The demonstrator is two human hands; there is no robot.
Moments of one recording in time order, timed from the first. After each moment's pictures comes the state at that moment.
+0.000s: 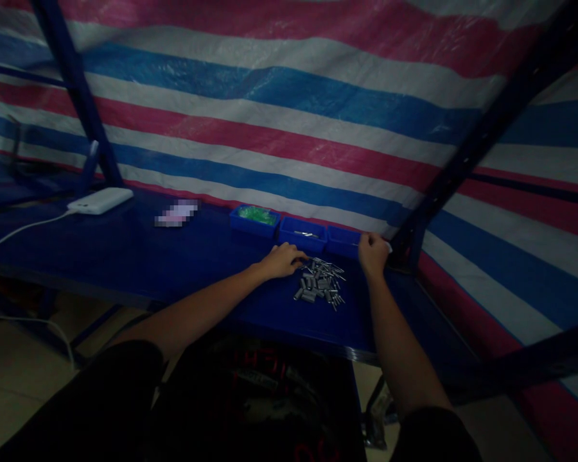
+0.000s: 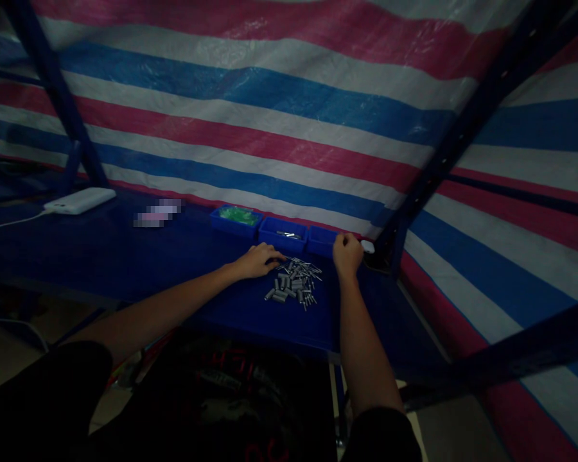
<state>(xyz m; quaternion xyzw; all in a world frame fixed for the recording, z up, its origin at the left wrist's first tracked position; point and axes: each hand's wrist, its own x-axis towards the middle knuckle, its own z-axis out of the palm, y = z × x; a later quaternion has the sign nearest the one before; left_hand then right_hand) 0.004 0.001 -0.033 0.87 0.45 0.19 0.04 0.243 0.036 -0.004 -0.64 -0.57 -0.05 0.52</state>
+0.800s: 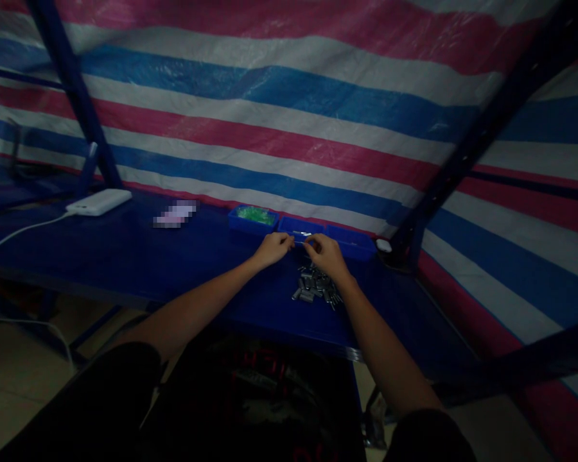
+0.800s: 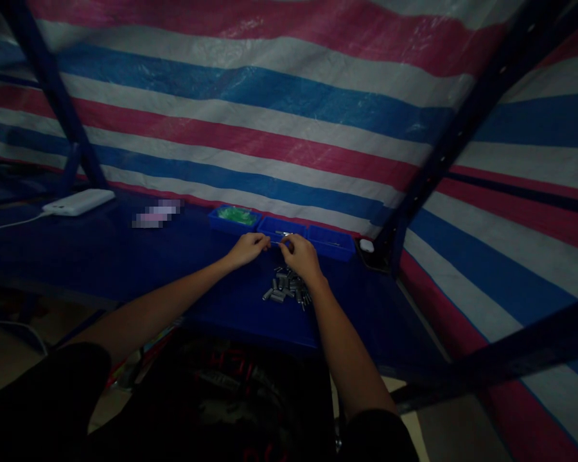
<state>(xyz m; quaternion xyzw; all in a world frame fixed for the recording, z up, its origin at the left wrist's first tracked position) -0.006 0.016 -0.019 0.74 0.51 0.39 0.18 0.164 0.017 -0.015 -0.43 -0.82 0.02 0.38</state>
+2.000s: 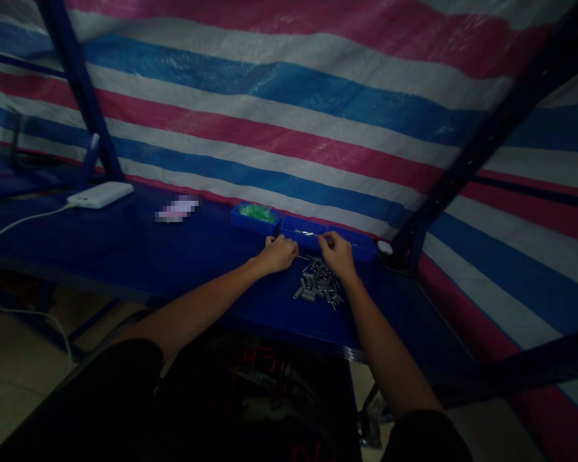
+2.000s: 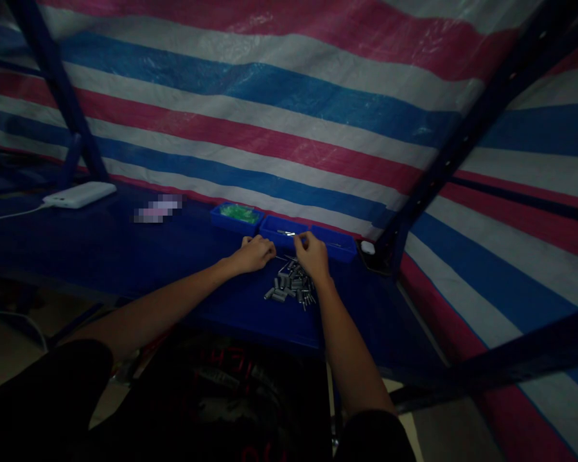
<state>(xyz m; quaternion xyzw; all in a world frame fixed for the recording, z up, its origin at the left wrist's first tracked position) 0.000 -0.001 -0.021 0.83 0.51 0.20 0.01 0.179 0.022 -0.015 -0.51 -0.74 0.04 0.44</state>
